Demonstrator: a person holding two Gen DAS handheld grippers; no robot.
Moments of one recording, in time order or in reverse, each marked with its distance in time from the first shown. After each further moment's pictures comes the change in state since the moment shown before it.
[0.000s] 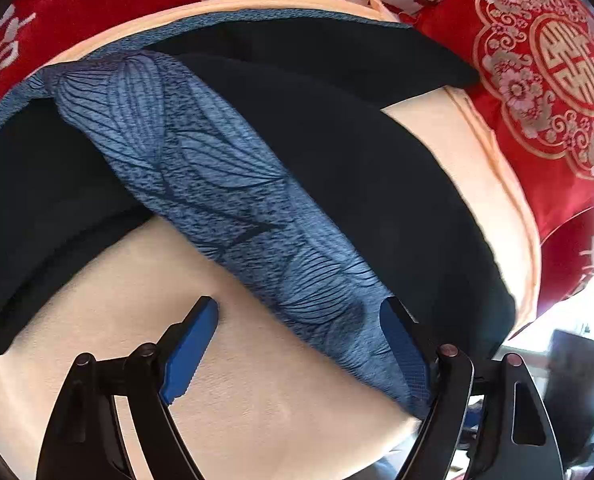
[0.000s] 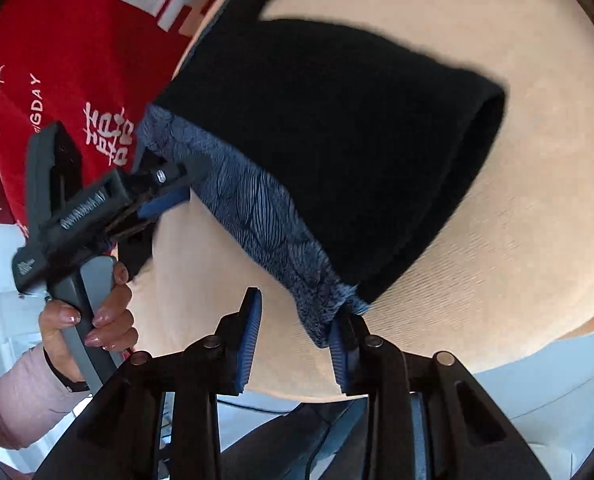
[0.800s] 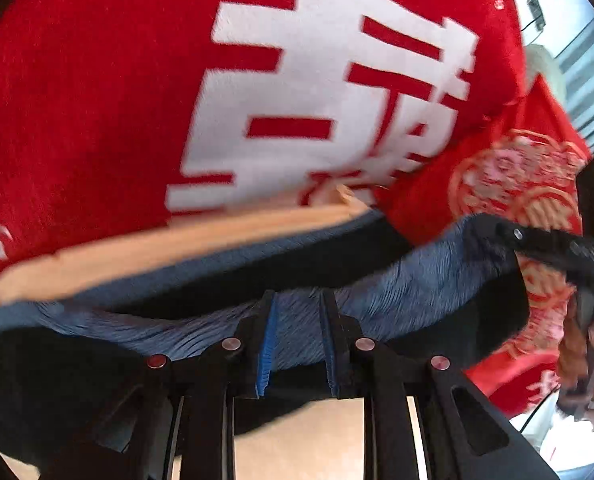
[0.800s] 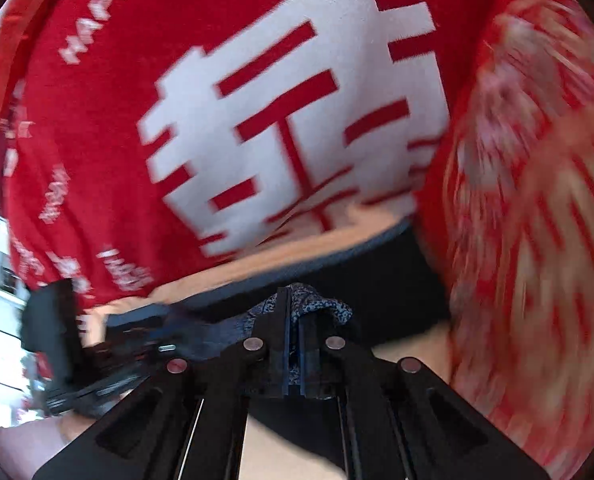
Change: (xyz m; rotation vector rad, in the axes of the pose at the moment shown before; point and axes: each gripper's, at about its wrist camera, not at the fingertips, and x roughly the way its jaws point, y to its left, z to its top) left arm -0.080 -0.020 0.171 -0.011 -0.309 -0.017; right arm -0.164 0.153 0.311 -0.399 -0.298 -0.187
